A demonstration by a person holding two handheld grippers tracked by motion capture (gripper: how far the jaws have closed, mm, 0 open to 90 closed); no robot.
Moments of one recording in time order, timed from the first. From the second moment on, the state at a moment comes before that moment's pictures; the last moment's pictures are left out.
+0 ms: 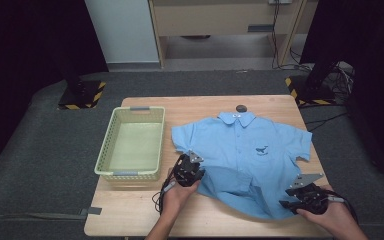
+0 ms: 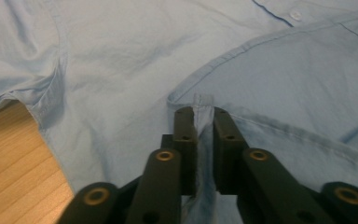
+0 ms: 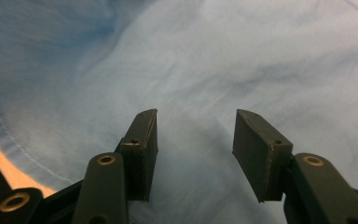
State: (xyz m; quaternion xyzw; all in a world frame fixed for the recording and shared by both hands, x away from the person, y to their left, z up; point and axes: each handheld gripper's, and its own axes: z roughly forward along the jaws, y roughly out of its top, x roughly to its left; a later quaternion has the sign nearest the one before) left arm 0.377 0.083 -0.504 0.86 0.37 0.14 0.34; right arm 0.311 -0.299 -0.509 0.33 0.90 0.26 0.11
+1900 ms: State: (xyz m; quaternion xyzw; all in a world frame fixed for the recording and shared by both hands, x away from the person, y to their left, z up) left arm 0.287 0.139 -0.496 0.86 0.30 0.22 0.36; right arm 0.302 -0.312 -0.501 0.38 0.89 0.22 0.11
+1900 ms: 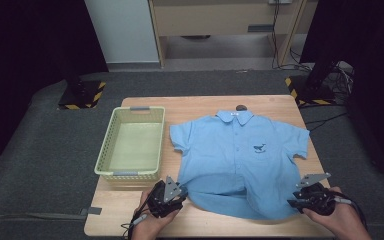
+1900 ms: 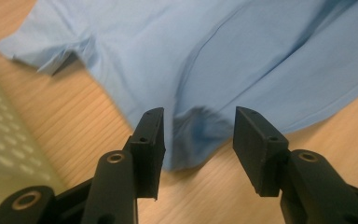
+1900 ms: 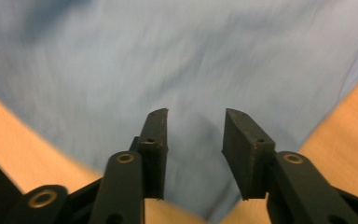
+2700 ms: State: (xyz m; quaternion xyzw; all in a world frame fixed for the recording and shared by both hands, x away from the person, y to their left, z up) left arm 0.370 0.077 -0.504 0.86 0.32 0.12 0.38; right arm 0.293 -0.323 -0.520 0.39 0.89 0.23 0.09
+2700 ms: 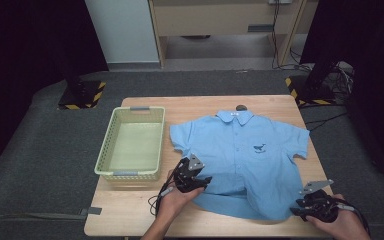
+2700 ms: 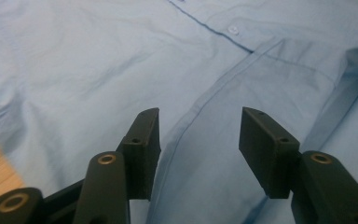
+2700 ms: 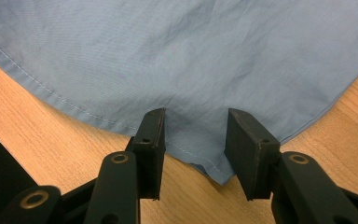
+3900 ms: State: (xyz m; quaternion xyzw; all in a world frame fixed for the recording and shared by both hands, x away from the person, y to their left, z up) left arm 0.383 0.060 -0.532 0.86 0.34 0.07 0.37; right arm 0.294 -0.322 -0.520 0.38 0.89 0.23 0.09
